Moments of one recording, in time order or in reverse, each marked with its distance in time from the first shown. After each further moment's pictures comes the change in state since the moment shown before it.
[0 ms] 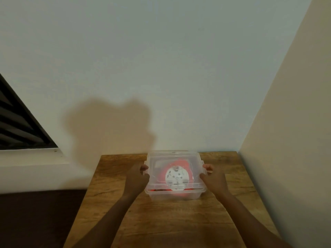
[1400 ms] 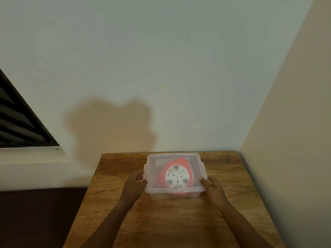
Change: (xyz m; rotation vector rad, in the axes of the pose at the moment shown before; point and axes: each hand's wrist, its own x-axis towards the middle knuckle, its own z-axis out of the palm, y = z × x) left_hand -0.011 -0.030 0.006 -0.229 -0.087 -0.126; right_hand -0.020 0.042 0.009 0.478 -0.215 0.241
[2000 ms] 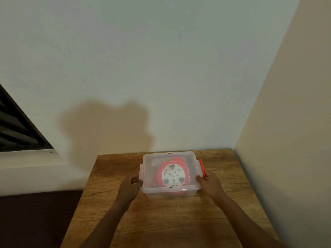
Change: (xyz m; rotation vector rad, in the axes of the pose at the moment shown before) left_hand 0.004 -0.010 0.003 -0.017 -0.004 -0.053; right_hand 0.004 -0.022 0.004 -0.296 0.010 -0.126
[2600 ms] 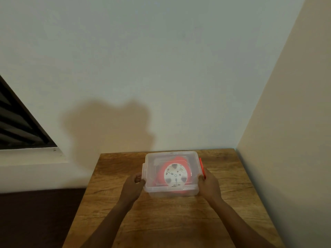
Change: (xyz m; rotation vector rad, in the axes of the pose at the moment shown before) left_hand -0.004 0.002 0.004 -0.015 -0.001 -0.015; right_hand -0.009 -0.002 0.020 -0.305 0.220 -0.172
